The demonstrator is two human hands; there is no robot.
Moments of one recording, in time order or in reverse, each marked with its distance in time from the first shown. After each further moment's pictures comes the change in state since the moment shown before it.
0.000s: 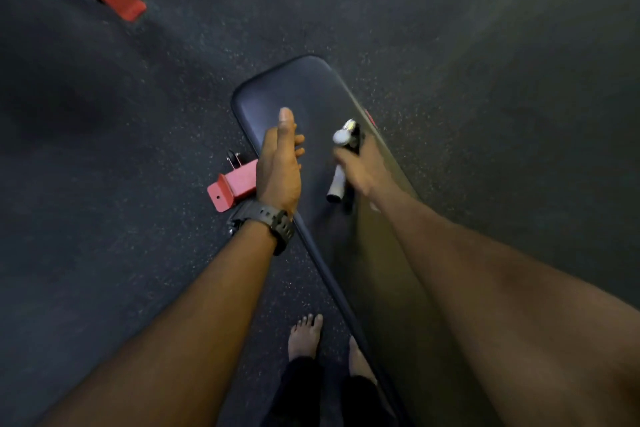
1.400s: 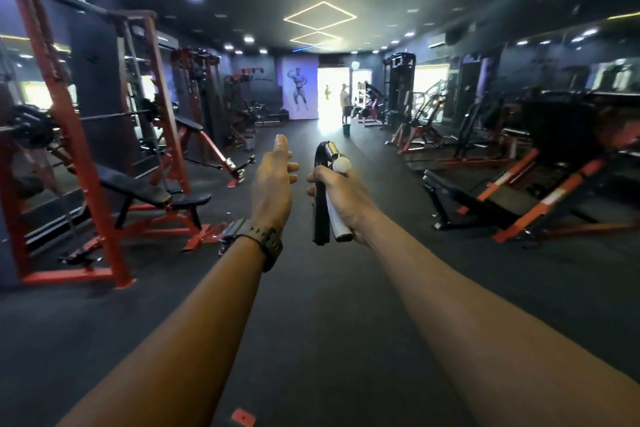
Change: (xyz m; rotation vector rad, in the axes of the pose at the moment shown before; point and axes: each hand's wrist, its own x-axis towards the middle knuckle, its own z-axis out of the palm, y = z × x) left_hand -0.422 0.447 0.136 -0.073 -0.720 0.877; right_hand -0.469 -0.317 -0.407 0.441 0.666 -0.704
